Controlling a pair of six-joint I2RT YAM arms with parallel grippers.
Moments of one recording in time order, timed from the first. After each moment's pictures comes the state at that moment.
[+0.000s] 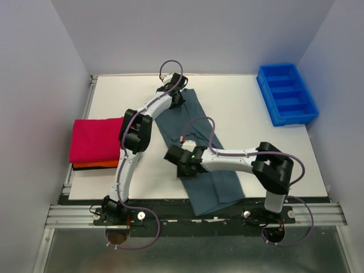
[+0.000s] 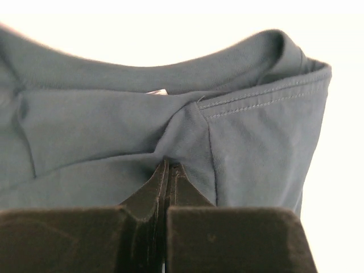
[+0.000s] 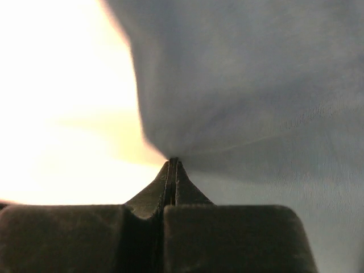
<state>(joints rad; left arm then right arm) -0.43 2.38 1.95 -0.49 -0.25 -0.79 1.12 1.80 1.15 -0.64 0.25 1.10</state>
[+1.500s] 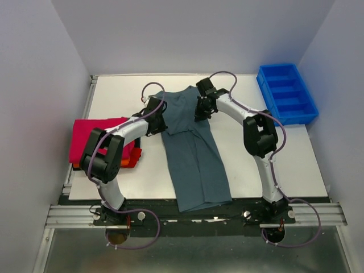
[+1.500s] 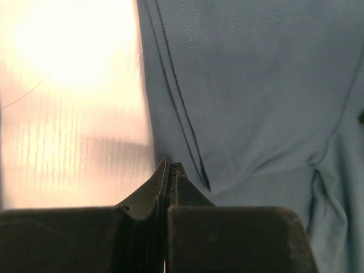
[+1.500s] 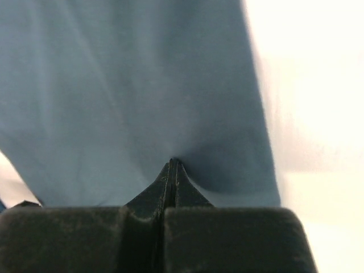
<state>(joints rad) -0.40 1.77 1.12 -0.26 -0.12 -0.66 0.49 2.30 1.91 -0.67 -0.05 0.66</state>
